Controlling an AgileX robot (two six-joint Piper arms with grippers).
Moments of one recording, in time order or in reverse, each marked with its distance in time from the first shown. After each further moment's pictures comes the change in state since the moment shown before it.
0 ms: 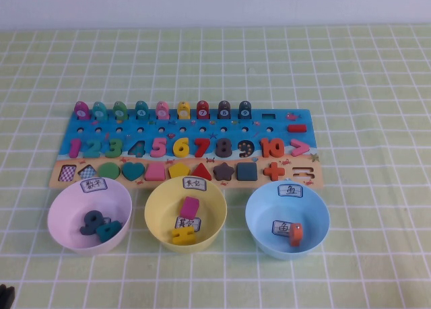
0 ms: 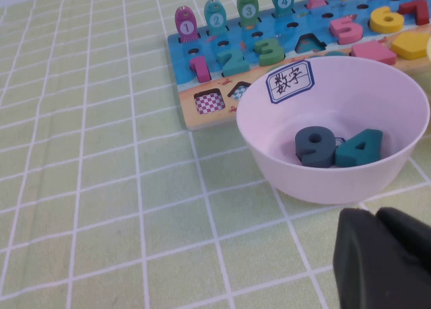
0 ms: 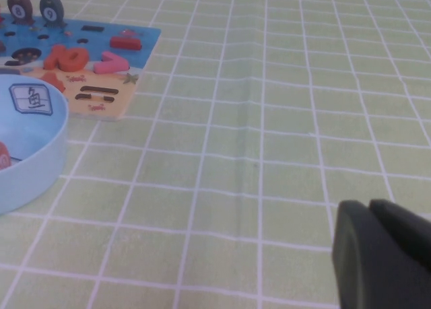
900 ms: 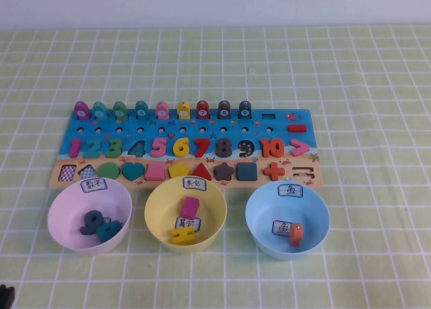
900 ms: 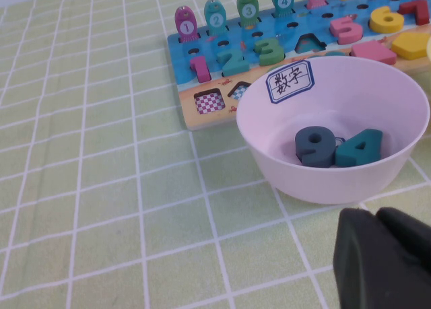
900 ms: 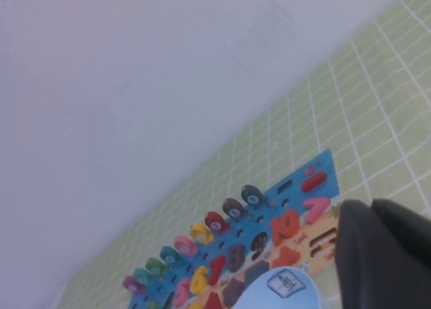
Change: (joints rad) right arm 0.000 0.000 0.000 1.086 -0.134 -0.225; left arm 0.000 0.000 0.000 0.000 0.000 0.000
